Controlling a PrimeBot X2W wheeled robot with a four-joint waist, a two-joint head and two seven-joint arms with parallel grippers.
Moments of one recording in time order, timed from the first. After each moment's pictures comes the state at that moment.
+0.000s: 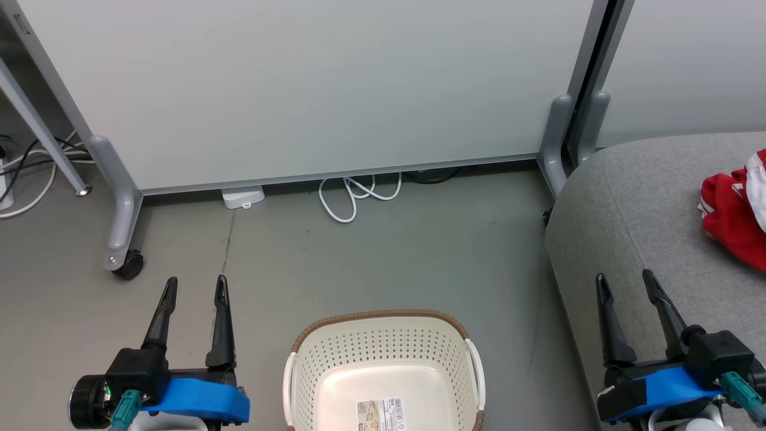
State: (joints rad) left arm -0.04 0.06 0.00 0.22 -0.12 -0.11 -0.26; right arm -0.06 -0.05 -0.07 0.20 0.08 0.13 -0.26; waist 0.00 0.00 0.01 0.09
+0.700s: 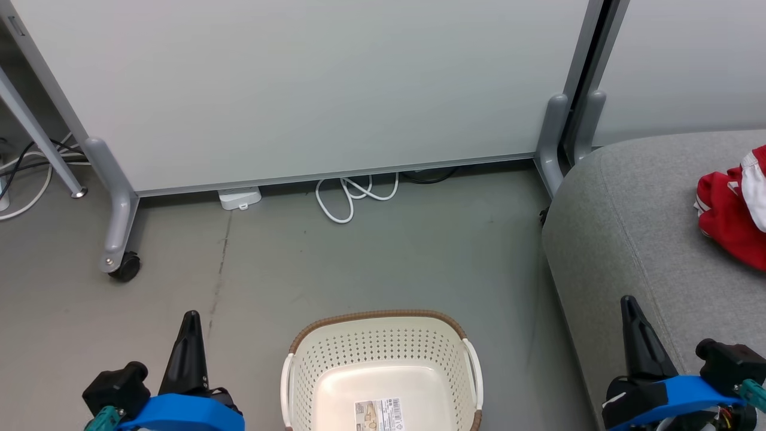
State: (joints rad) left arm 0.00 0.05 0.02 0.27 -0.34 -0.12 -0.20; right arm -0.04 -0.05 -0.08 0.26 0.31 0.13 -0.20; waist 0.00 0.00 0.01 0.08
